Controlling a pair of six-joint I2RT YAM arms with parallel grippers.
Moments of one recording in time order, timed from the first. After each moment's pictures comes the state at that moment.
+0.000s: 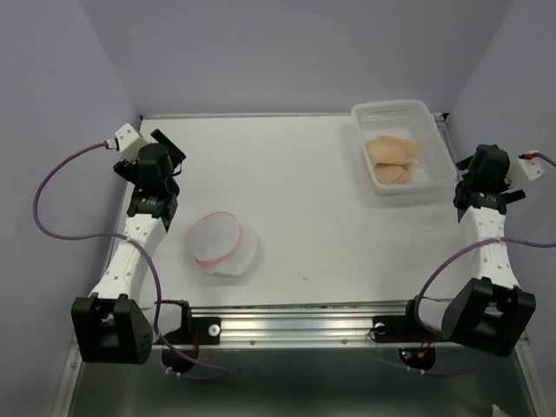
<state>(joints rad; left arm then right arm) -0.07 1.15 0.92 -0.04 -0.57 -0.50 -0.33 1.19 0.98 -0.25 0.58 0.67</state>
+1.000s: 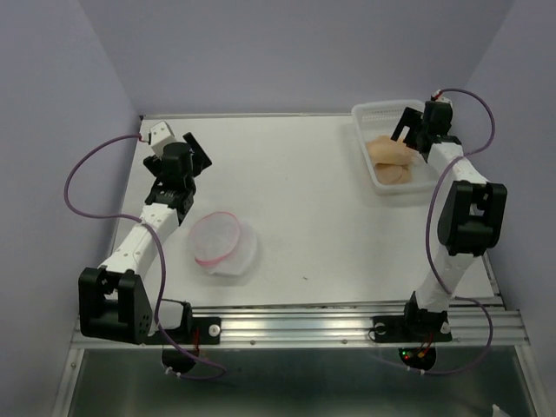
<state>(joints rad) -0.16 1.28 0.92 -0.01 -0.45 -0.48 -0.11 1.86 1.47 -0.18 0.11 0.28</state>
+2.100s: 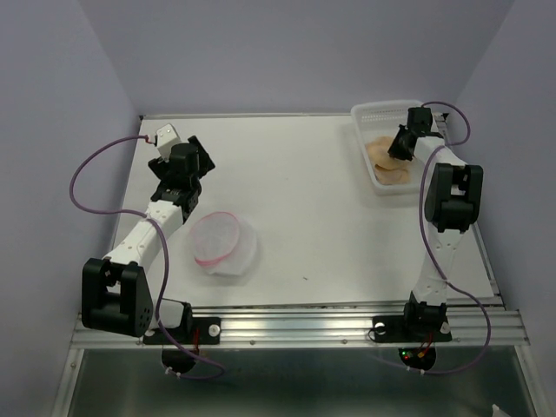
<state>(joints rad) -0.20 1.32 0.92 -0.03 -0.51 -0.49 -0.09 2.23 1.77 -0.36 0.03 0.39</state>
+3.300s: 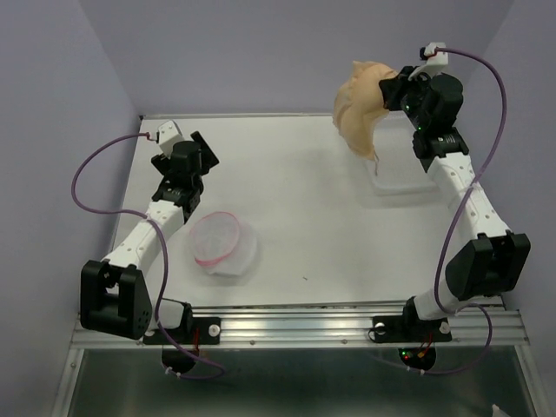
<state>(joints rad) -0.23 1.31 0.94 -0.01 -0.50 -0.52 0.09 1.55 1.52 0.06 -0.13 0.20</state>
